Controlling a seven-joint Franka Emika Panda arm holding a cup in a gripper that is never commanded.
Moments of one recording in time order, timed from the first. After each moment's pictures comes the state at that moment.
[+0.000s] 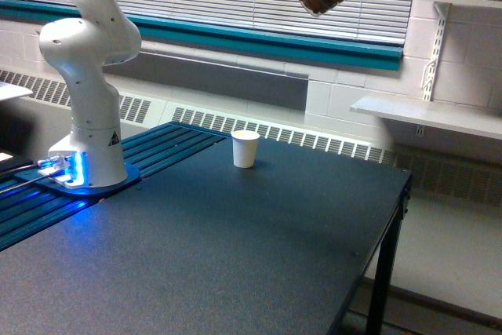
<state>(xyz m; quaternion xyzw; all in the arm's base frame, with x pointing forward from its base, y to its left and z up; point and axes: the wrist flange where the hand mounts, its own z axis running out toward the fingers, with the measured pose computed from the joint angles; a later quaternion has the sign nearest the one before) 0.538 -0.129 0.599 -0.85 0.41 -0.34 0.07</state>
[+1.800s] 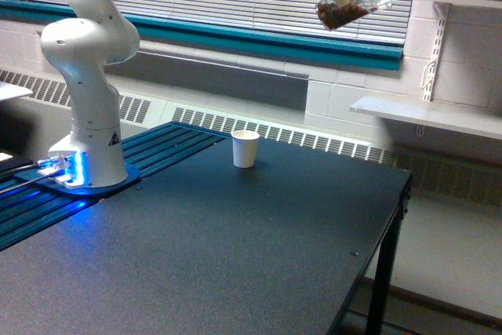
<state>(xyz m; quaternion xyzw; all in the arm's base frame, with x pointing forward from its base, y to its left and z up) 0.502 0.103 0.562 -0.89 0.36 -0.27 0.10</state>
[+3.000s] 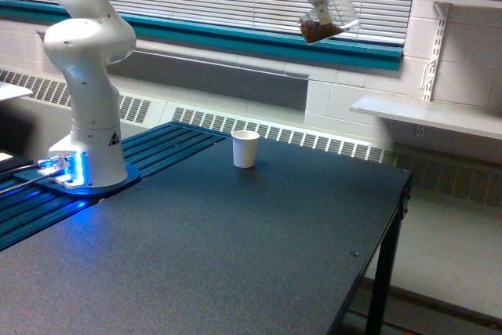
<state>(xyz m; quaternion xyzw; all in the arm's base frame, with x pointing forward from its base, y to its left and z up) 0.427 0.210 0.519 -0.94 0.24 -0.24 0.07</state>
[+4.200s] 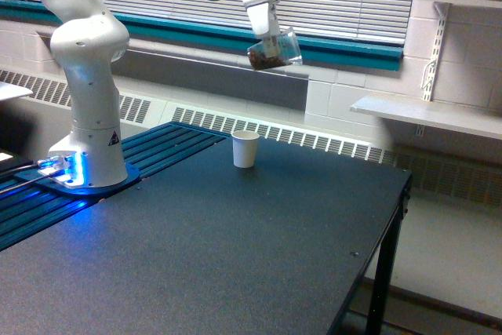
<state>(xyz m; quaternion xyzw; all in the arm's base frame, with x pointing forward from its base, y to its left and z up) 0.301 0.262 0.429 -0.95 0.25 -0.16 0.05</state>
